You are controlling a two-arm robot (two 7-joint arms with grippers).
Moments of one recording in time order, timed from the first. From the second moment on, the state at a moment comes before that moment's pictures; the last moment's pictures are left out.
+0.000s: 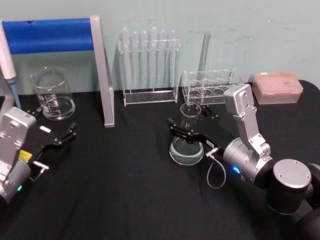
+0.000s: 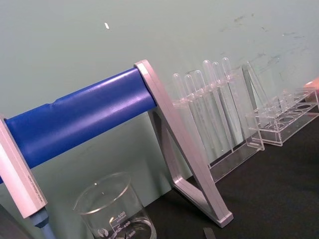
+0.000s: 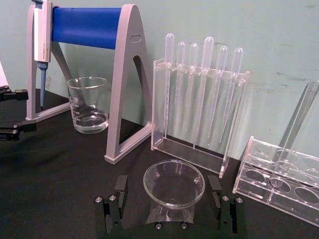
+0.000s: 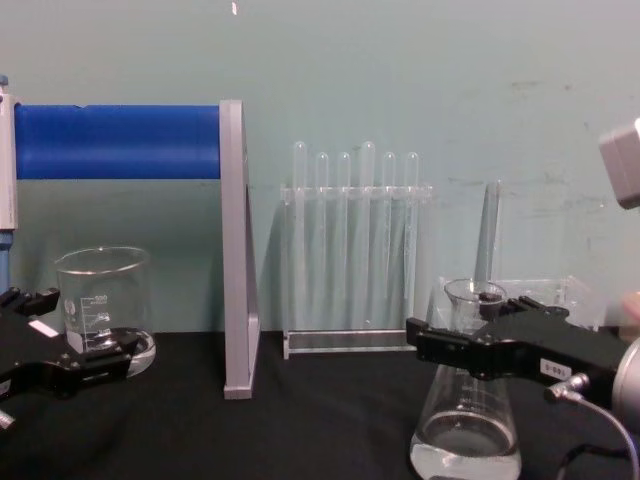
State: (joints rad) left arm -0.20 0.60 0.45 -1.41 -0.25 -0.12 0.03; right arm 0.25 0.25 -0.33 -1.37 0.22 0.02 0.32
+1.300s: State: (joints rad) left arm -0.20 0.60 0.45 -1.41 -0.25 -0.12 0.03; right arm 0.02 0.44 -0.23 -1.60 0.35 0.02 0.38
